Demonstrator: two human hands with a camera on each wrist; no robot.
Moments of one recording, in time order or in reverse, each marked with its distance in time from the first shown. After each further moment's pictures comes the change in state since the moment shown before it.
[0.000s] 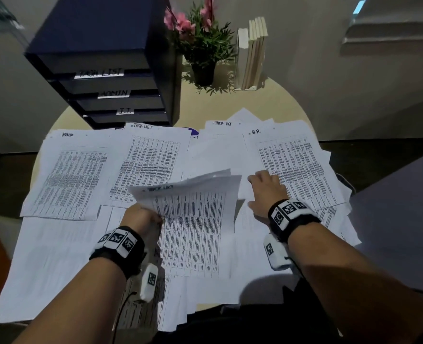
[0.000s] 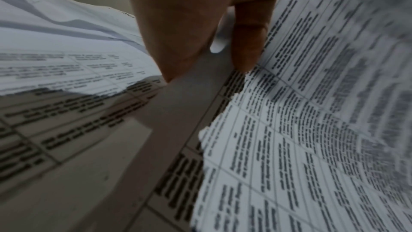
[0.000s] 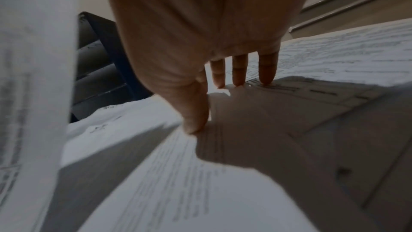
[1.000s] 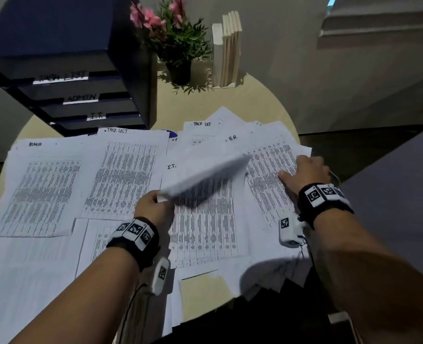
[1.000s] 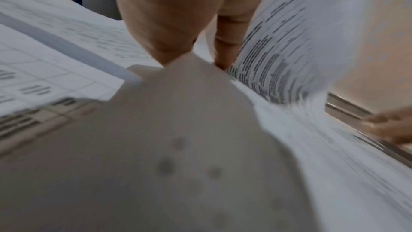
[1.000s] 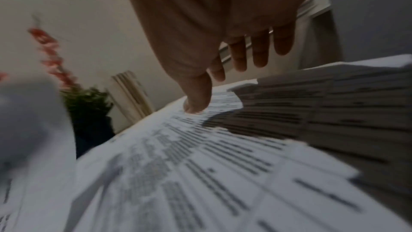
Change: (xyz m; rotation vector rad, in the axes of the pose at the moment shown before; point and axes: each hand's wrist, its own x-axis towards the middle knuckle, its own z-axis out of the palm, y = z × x) left_hand -0.017 0.042 0.080 0.009 -0.036 0.060; right_hand 0.005 0.109 -0.046 0.250 0.201 0.539
